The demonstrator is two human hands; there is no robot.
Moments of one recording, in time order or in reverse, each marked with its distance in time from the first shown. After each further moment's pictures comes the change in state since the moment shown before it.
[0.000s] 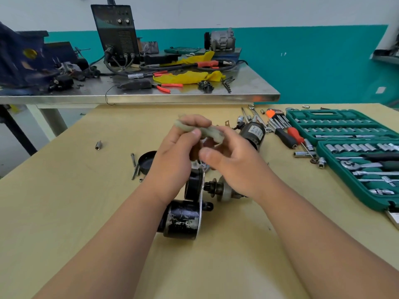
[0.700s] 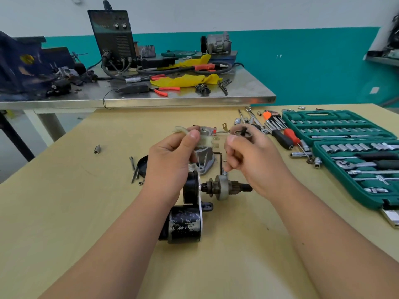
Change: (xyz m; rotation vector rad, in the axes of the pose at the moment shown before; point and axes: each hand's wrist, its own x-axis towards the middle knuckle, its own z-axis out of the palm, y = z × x) left_hand -0.005 0.000 0.005 0.052 0.264 -0.075; right_hand 0.001 0.009 -0.023 0.402 0.128 0.098
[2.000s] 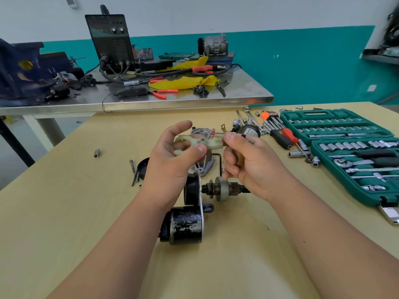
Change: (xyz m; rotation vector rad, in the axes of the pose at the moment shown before) left_hand 0.003 -0.005 -0.008 -0.166 -0.149 -0.029; right_hand -0.005 -0.005 0.004 0.206 -0.098 0.111
